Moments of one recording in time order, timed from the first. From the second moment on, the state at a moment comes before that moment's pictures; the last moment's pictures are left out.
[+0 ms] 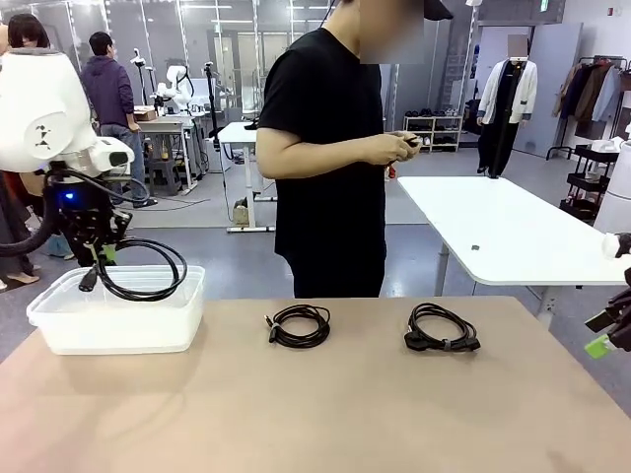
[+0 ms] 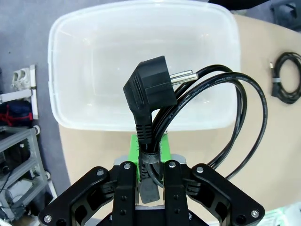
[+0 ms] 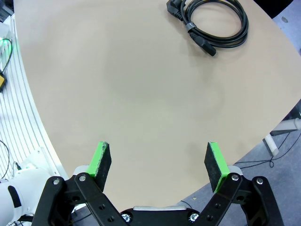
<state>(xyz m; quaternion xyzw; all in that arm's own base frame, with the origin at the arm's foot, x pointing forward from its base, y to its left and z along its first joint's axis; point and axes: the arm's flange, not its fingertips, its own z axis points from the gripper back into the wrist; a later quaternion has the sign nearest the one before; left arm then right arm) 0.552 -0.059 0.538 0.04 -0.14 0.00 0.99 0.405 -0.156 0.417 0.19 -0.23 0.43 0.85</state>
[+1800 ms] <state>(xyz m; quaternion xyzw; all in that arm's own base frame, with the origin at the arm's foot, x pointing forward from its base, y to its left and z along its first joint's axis) 0.634 -0.004 0.440 0.03 -0.09 0.01 1.00 0.405 -0.156 0.417 0.19 -0.23 0.43 0.85</state>
